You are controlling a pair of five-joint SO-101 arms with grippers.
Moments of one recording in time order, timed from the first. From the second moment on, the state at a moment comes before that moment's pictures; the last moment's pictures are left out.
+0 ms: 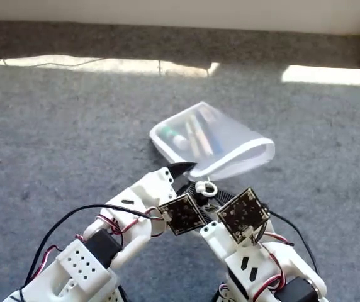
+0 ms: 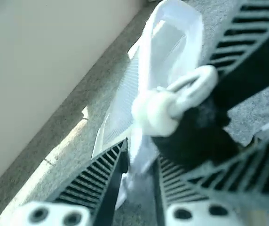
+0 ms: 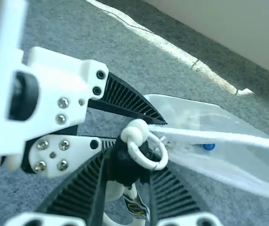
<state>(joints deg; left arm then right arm) 37.1 -70.9 82.6 17.0 -24.8 -33.9 -104.9 62.2 75.3 13.2</state>
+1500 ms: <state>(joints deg) 25.9 -97.4 75.3 53.5 -24.7 -16.1 -104.9 64.2 65.0 18.3</state>
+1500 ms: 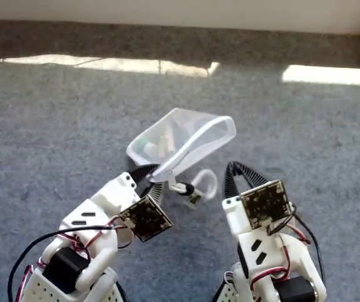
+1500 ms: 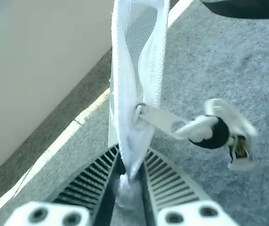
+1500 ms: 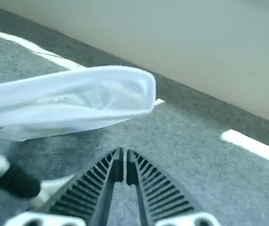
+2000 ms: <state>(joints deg) 21.9 -97.5 75.3 51.2 -21.8 -45.8 -105.0 60.4 71.3 6.8</state>
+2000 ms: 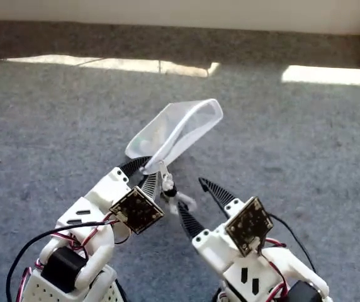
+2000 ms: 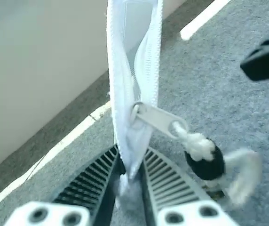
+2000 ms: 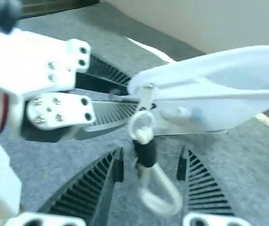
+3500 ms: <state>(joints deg) 21.9 -97.8 75.3 51.2 -20.4 -47.3 -104.4 82.4 45.4 6.7</state>
